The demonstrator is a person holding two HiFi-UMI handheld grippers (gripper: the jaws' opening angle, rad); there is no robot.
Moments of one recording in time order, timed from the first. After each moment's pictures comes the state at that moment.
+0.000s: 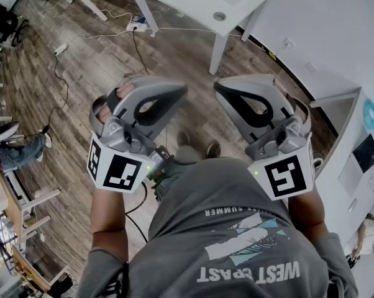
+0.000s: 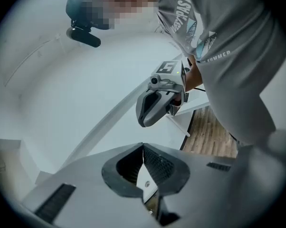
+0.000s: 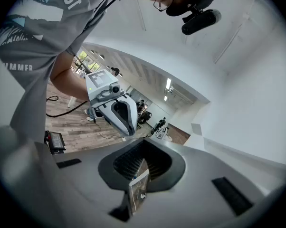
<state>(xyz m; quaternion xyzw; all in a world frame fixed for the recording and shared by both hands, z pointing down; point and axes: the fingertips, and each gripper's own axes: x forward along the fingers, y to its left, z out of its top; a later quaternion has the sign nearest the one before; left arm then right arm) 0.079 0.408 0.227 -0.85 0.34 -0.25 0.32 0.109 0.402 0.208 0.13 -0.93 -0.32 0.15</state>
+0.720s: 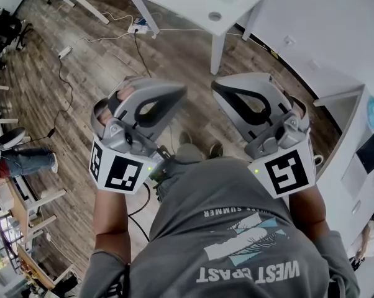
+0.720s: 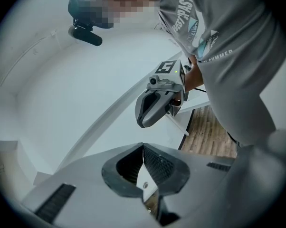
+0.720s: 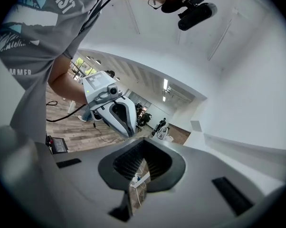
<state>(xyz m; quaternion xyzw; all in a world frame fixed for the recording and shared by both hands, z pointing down) 0.117 0.395 0.226 -0.84 0.34 -0.27 0.32 0.145 0.386 0.207 0.13 -0.94 -0.29 0.14</state>
